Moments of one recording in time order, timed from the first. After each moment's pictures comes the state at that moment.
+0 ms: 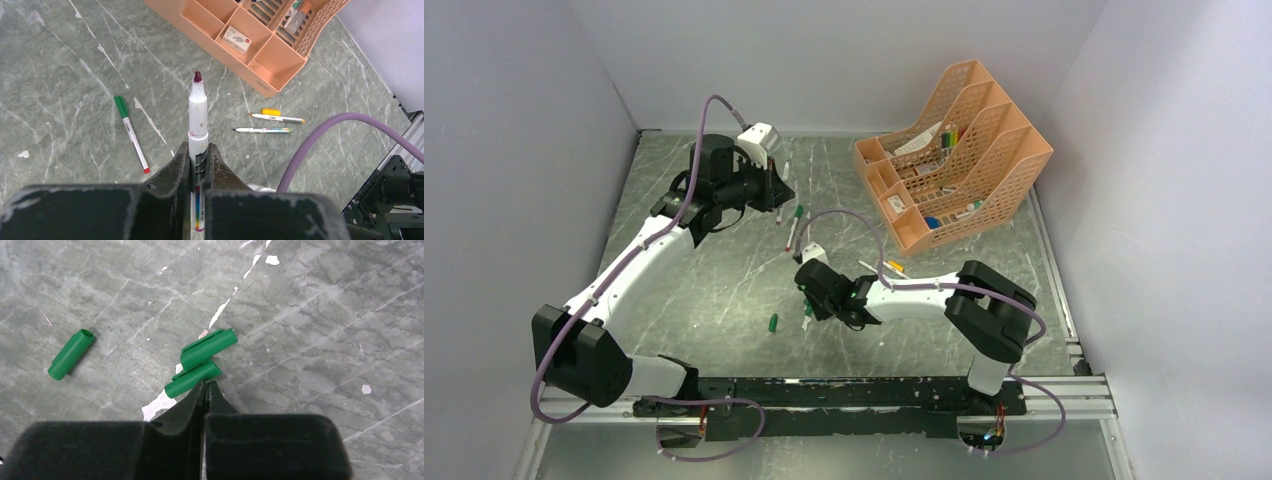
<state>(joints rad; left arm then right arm) -0.39 1.34 1.20 -0.30 0.36 -0.17 1.11 1.75 0.94 -0.07 0.26 0.41</state>
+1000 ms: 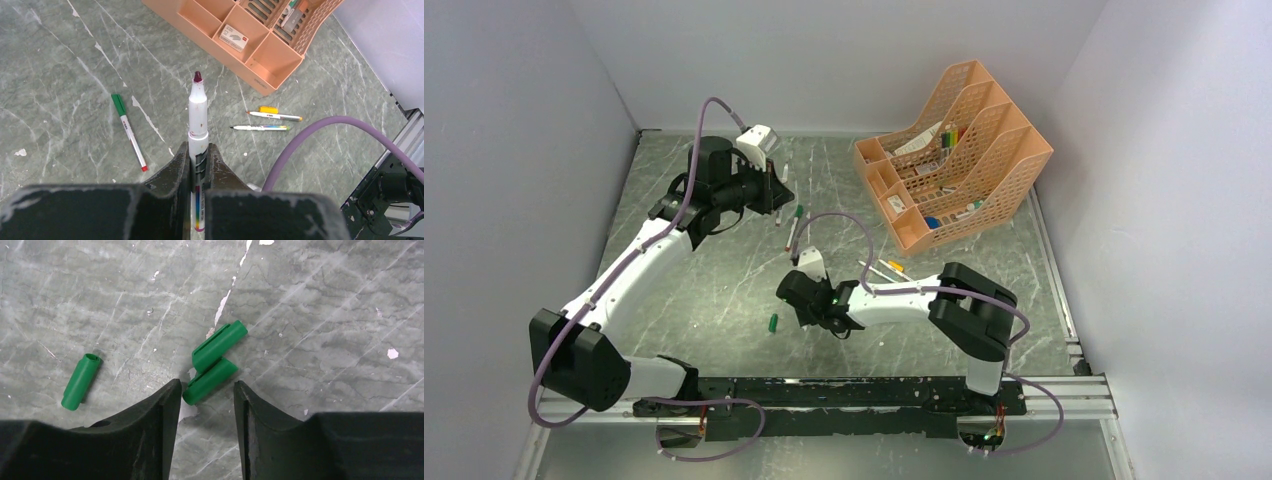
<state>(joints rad) -0.39 1.32 1.18 -0.30 0.37 -0.17 1.19 1.83 1.05 -0.20 0.43 0.65</state>
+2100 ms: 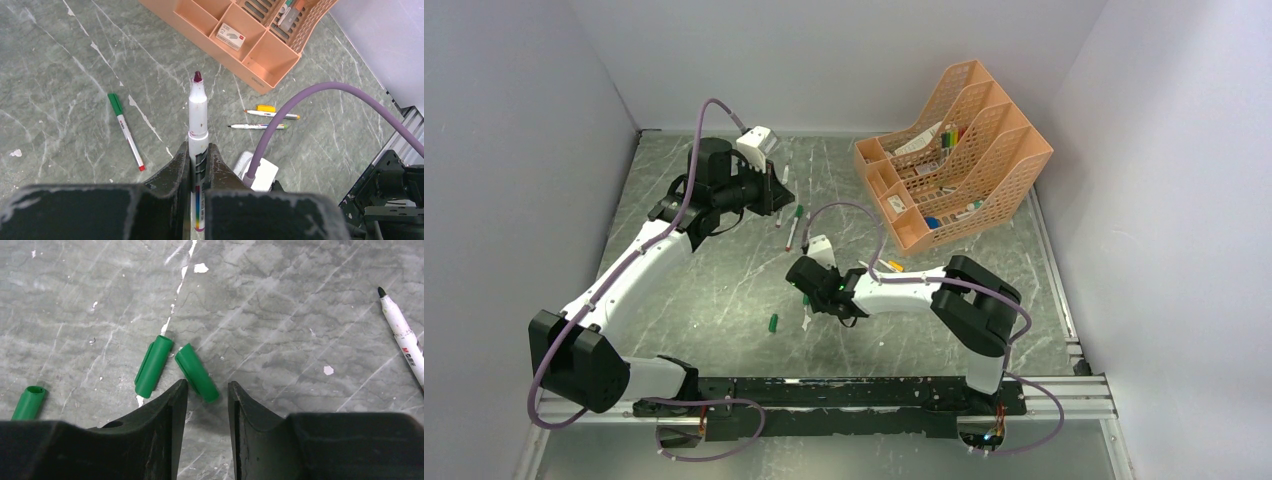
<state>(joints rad) -0.39 1.32 1.17 -0.29 0.38 -0.18 1.10 1.83 1.05 -0.24 0.45 0.60</state>
